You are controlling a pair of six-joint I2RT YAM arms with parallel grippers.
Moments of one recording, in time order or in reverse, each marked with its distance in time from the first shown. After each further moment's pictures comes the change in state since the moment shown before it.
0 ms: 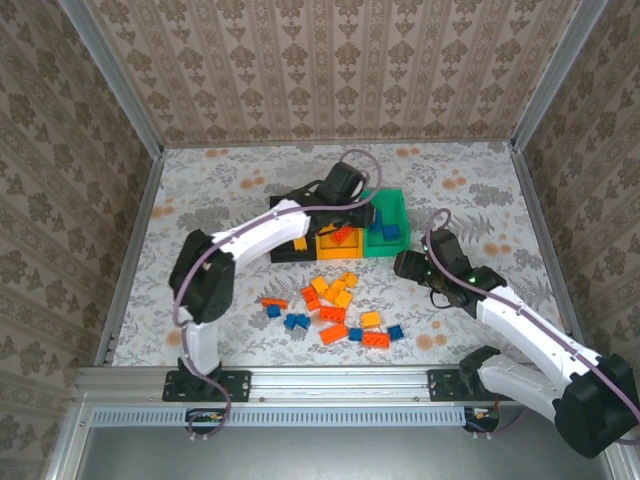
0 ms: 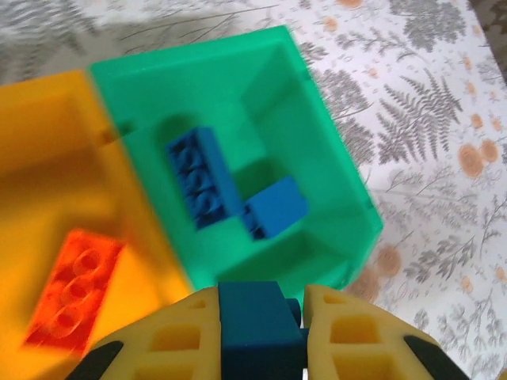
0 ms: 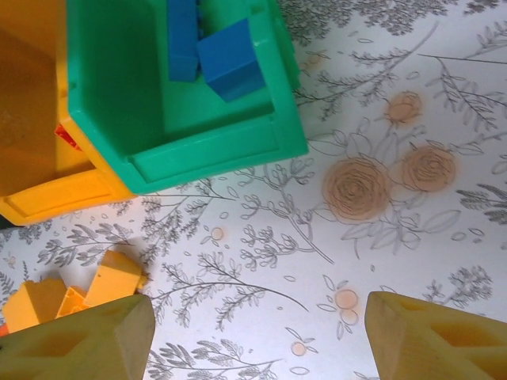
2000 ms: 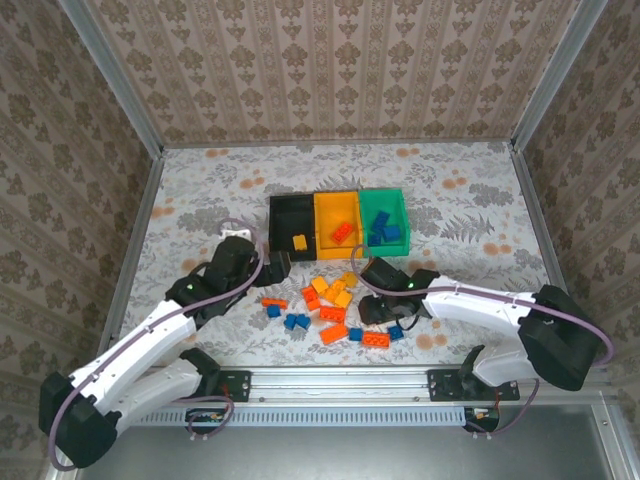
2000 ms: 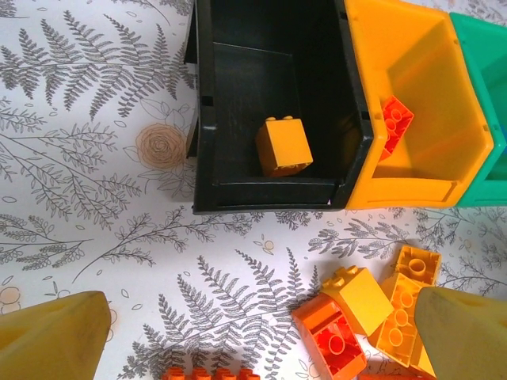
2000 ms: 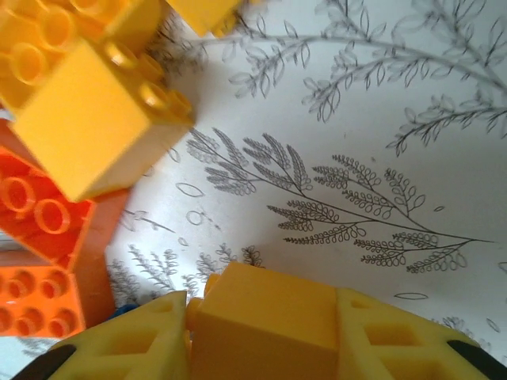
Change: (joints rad) left arm 0.158 -1.104 -0.991 -0.048 -0.269 -0.122; right arm 0.409 0.370 0.100 -0.064 -0.096 -0.094
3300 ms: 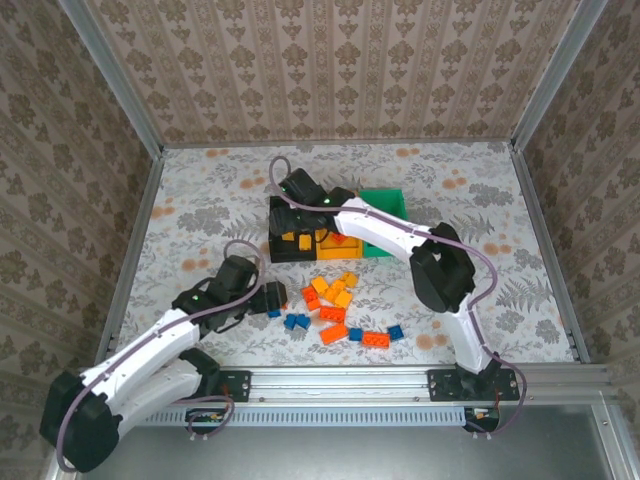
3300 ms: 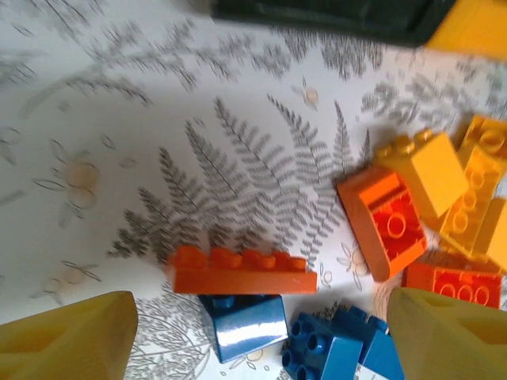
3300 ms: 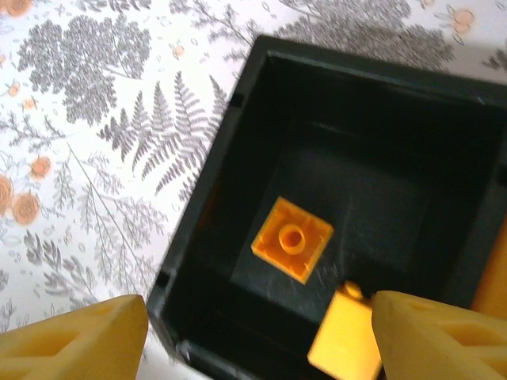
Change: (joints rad) left arm 0.005 0.017 -0.182 -0.037 0.217 -0.056; right arm -0.069 0.763 1.086 0.001 0.036 -0.132
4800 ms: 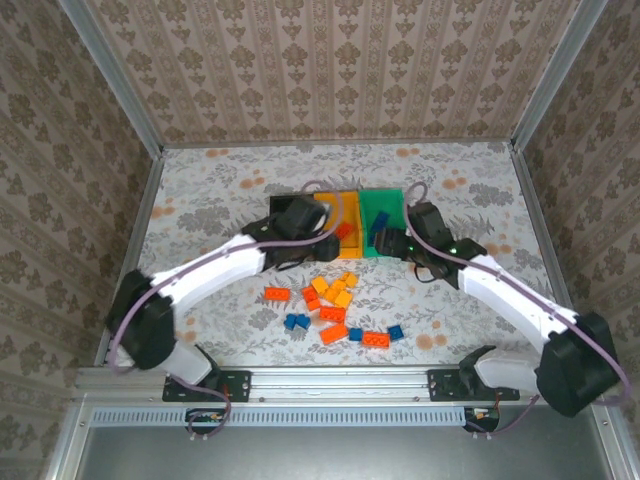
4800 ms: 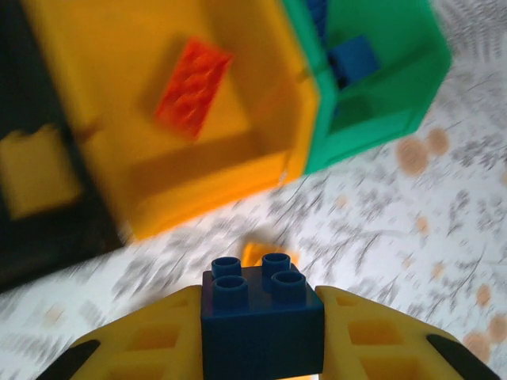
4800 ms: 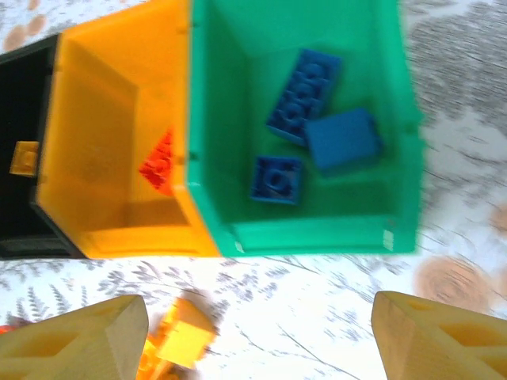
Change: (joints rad) left arm -0.169 0.676 0.718 0.051 0.021 0.152; right arm -0.315 -0.914 -0.988 0.133 0.030 0.129
